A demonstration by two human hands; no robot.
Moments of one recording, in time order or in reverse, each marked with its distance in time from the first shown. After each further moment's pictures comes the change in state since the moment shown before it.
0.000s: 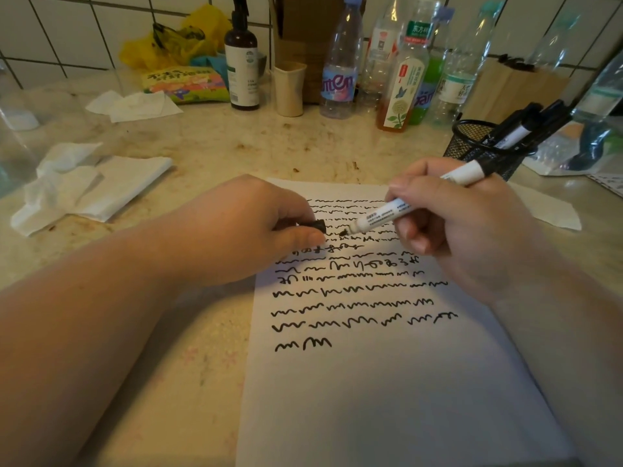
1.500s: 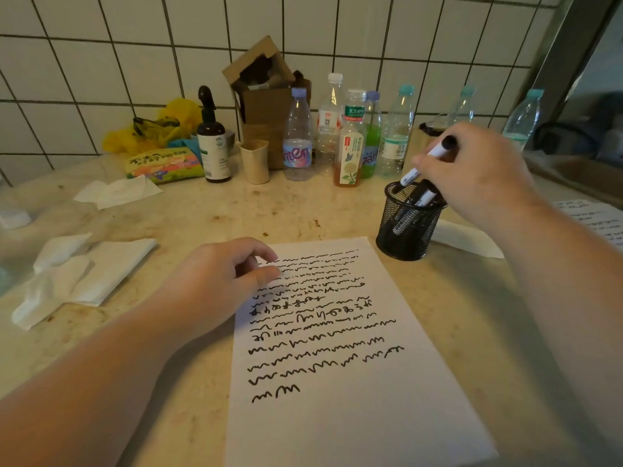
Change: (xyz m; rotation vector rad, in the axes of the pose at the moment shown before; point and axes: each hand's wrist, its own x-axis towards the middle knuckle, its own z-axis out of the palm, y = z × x) left_hand 0.009 -0.011 0.004 -0.213 0.190 -0.106; right_hand 0.039 -0.063 -0.089 -0.974 0.562 -0.103
